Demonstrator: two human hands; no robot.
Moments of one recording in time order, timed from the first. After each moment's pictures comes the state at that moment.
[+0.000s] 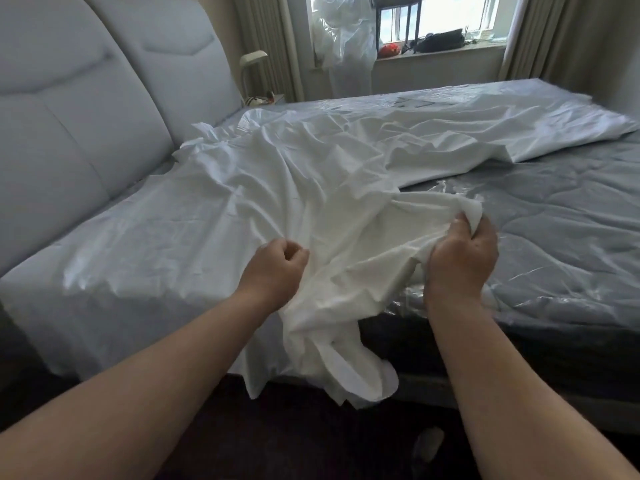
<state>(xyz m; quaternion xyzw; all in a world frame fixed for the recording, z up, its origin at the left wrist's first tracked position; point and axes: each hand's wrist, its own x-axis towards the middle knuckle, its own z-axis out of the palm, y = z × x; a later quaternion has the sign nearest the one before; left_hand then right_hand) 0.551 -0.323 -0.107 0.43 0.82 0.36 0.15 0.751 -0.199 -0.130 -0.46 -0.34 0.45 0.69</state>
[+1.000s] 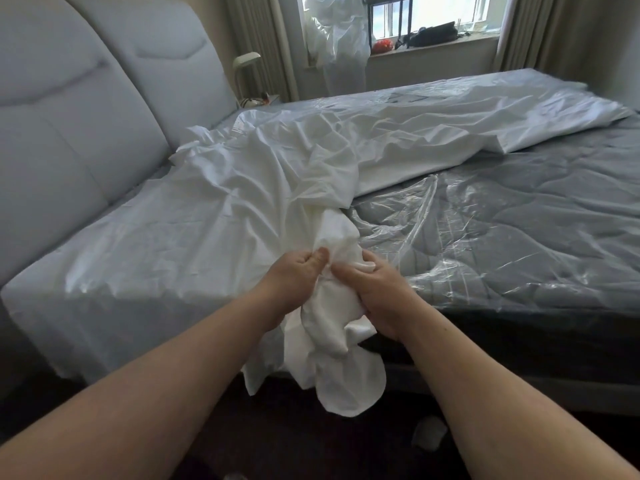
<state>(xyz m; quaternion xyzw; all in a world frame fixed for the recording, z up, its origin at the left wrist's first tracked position) 0.583 -0.318 -0.116 0.42 0.74 0.42 0.33 0.728 -0.251 -0.154 -0.25 -0.48 0.77 0.32</state>
